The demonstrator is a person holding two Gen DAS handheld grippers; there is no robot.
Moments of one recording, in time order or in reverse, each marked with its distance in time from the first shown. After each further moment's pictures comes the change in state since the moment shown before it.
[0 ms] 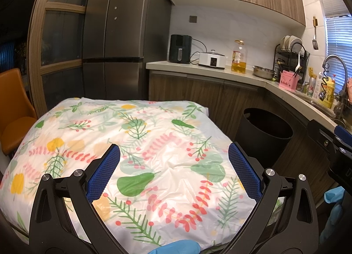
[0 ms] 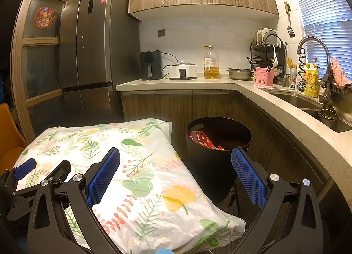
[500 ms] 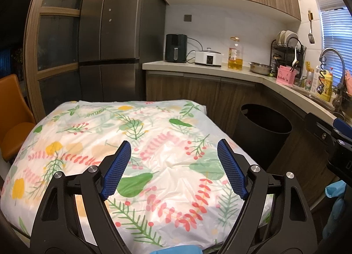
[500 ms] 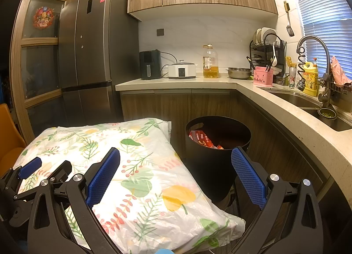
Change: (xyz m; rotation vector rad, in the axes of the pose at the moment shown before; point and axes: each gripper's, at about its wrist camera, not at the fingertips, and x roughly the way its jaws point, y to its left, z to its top) left arm 0.003 -0.006 -0.001 0.038 0.009 -0.014; right arm 0.000 0.000 -0.001 0.007 0.004 -0.006
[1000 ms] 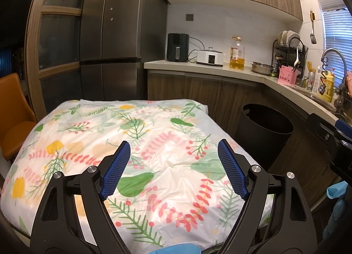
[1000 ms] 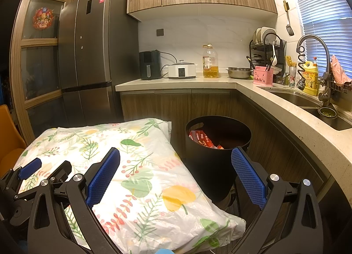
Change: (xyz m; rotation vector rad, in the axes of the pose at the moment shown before) left arm 0.002 0.000 0.001 -0.006 0.003 0.011; right arm 0.001 -0.001 0.000 0.003 -0.001 0.000
